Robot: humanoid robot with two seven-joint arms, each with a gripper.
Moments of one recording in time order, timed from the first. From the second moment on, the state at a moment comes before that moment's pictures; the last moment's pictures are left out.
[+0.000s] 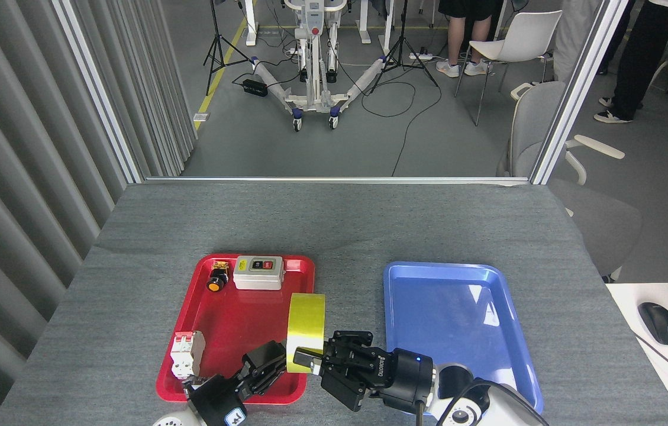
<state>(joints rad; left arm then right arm) -0.09 -0.07 0.03 -1.35 -0.07 -0.34 -0.85 -0.33 -0.18 0.58 -1.35 0.58 -0.79 0.29</state>
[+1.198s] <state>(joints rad) -0.12 -0.06 0.13 -1.30 -0.45 -0.65 -0.71 -0.21 -0.10 0.14 -1.38 0.68 -0.79 0.40</state>
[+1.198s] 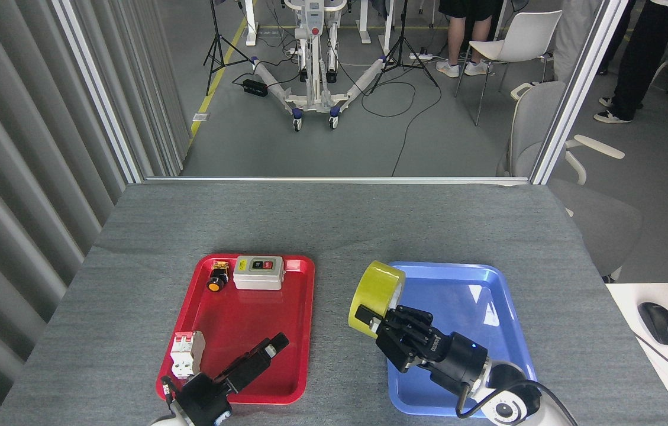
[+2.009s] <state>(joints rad) -0.16 0.00 0.17 -1.43 -1.68 -0.18 0.48 -0.38 -0.35 0.26 -1.19 0.73 -0.22 0.72</state>
